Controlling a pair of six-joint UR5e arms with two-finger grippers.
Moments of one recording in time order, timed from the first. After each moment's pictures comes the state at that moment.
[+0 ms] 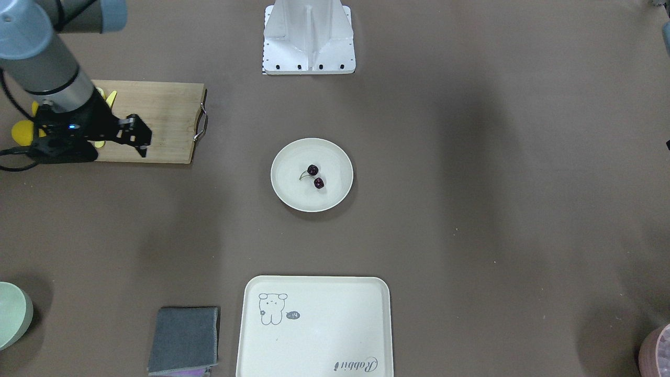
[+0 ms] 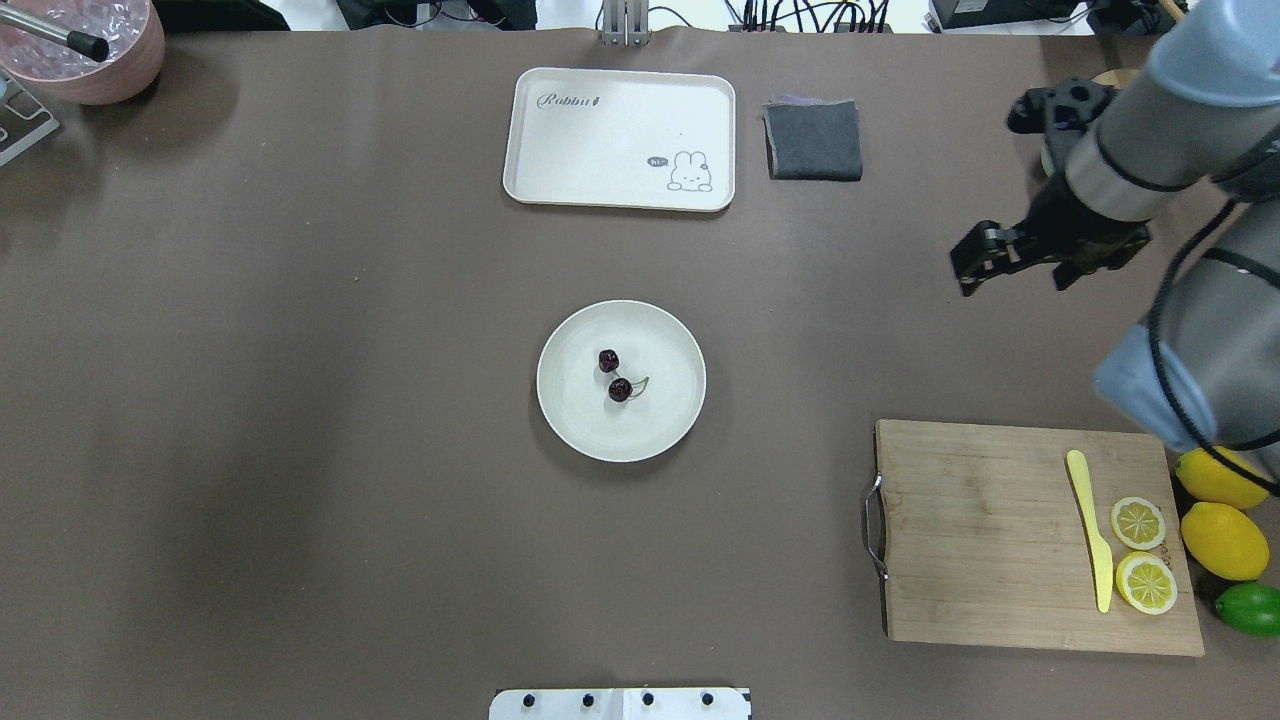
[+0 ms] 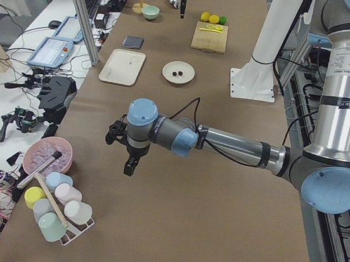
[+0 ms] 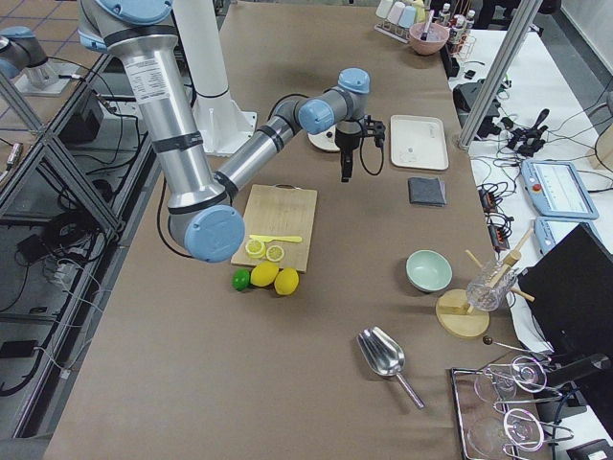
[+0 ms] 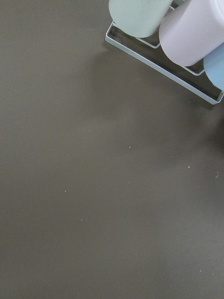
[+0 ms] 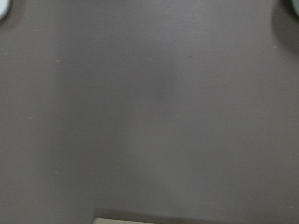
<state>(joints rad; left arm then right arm) -1.48 -1.56 -1.72 -1.74 -2.32 -0.09 0.99 -1.32 1.99 -1.78 2.15 0.66</state>
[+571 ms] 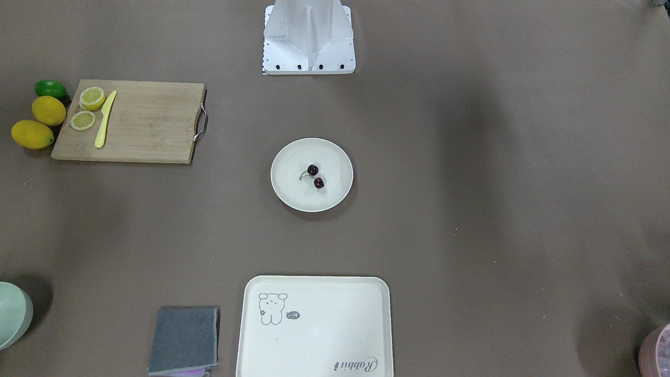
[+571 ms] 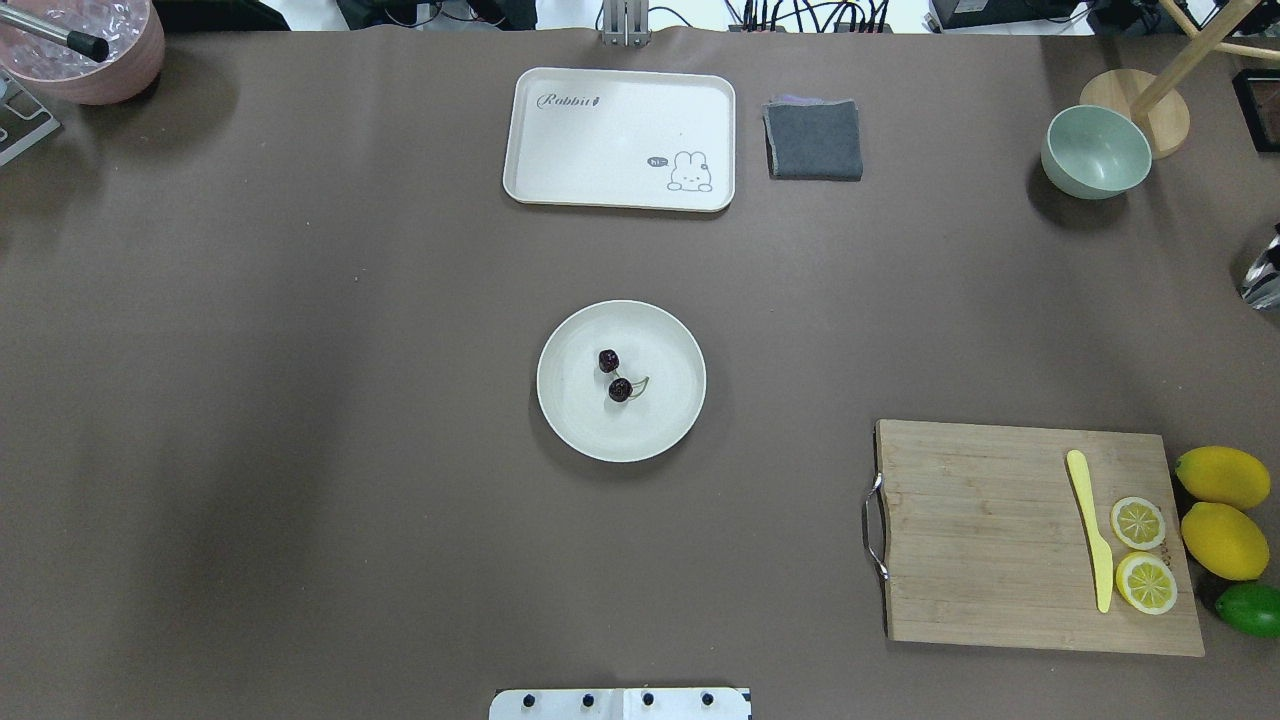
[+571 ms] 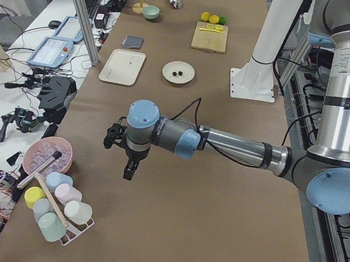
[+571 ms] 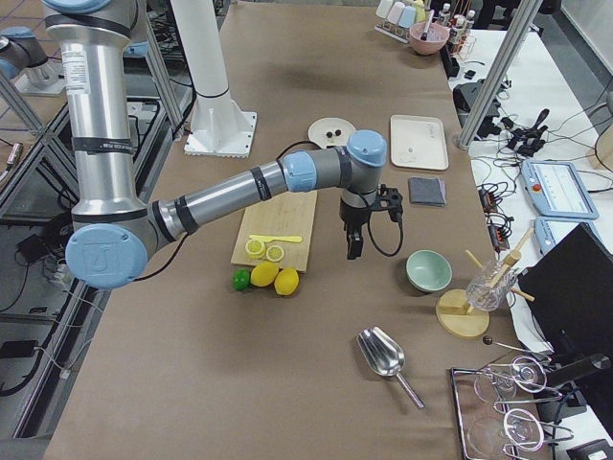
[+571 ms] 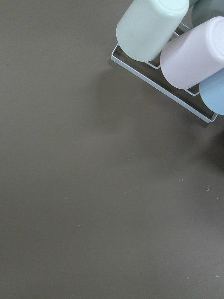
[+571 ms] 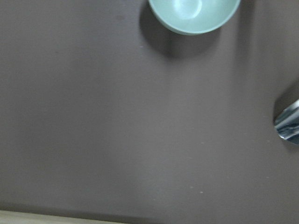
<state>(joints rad) -1.52 -1.55 -1.72 -1.73 -2.32 -0.09 1.40 -1.54 1.89 -1.79 2.24 0.13</state>
